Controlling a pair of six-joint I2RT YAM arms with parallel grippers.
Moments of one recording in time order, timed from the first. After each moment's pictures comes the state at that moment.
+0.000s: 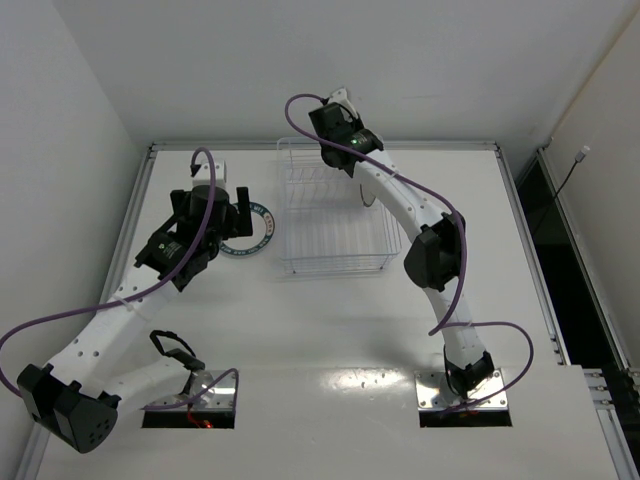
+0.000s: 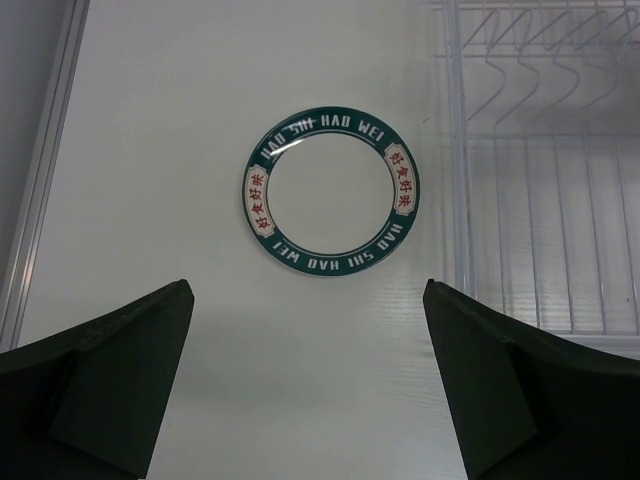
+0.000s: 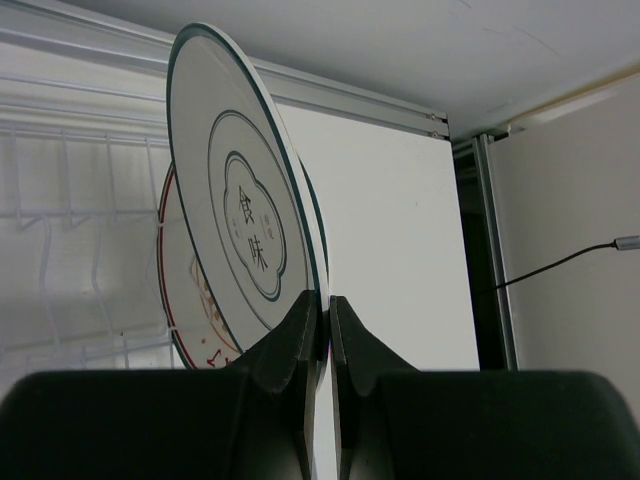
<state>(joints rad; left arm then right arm) -0.46 1.03 1.06 -0.55 -0.52 -0.27 0.58 2.31 2.36 -0.75 0.94 -0.09</state>
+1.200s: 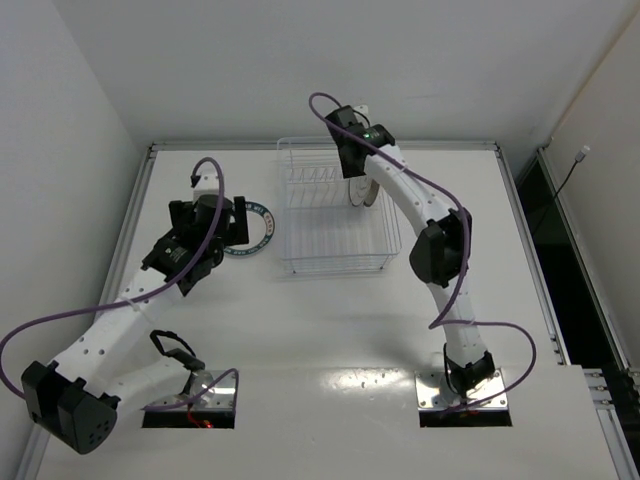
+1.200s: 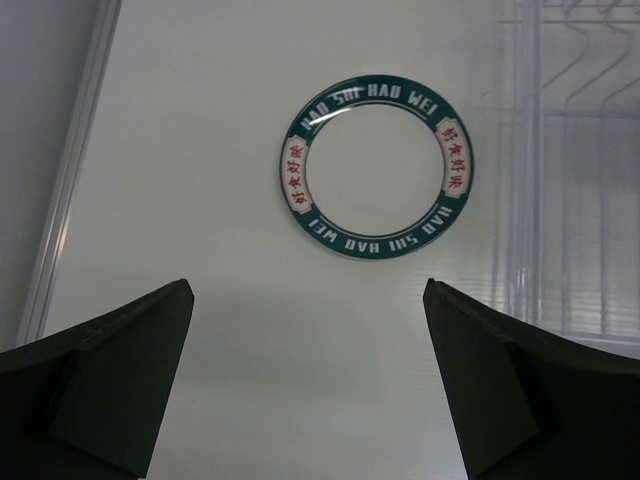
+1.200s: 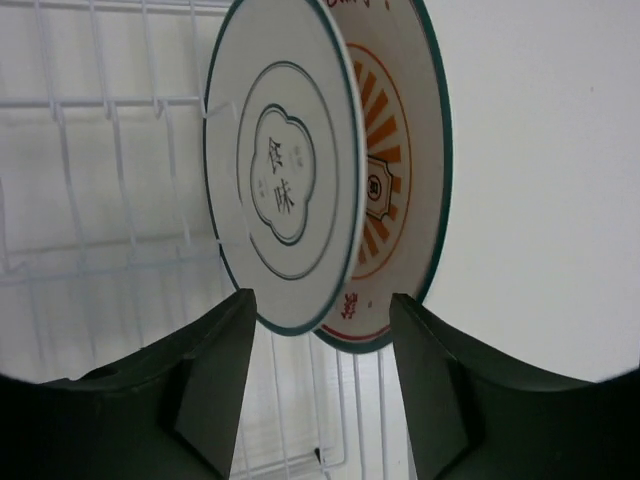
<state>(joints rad) -0.46 1.02 0.98 -0.55 -0.58 -0.27 0.52 2.33 2.35 -0.98 0.64 0.24</state>
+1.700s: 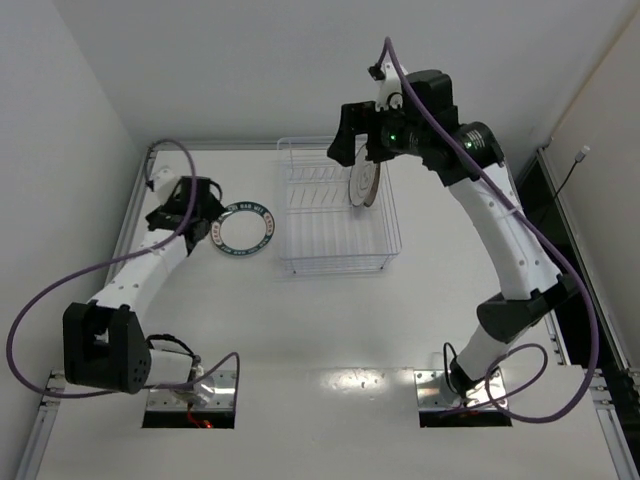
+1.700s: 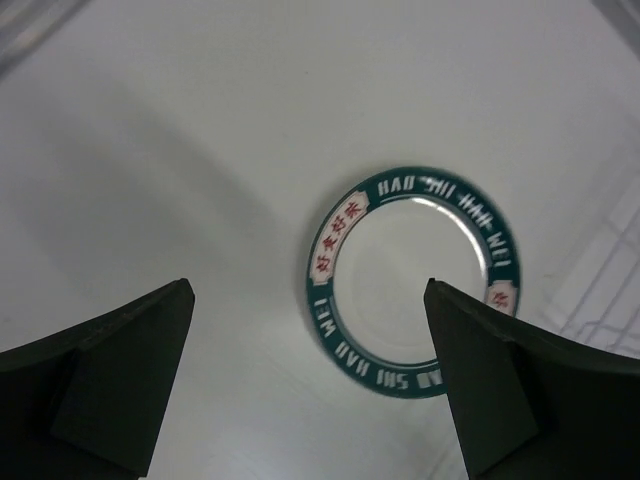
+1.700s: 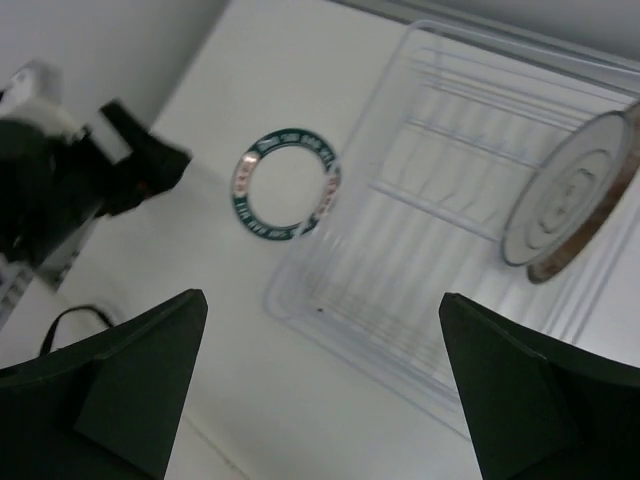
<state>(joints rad) -0.19 1.32 1.00 -0.47 -0.63 -0.72 0.49 1.69 2.10 -0.88 -0.12 0.24</state>
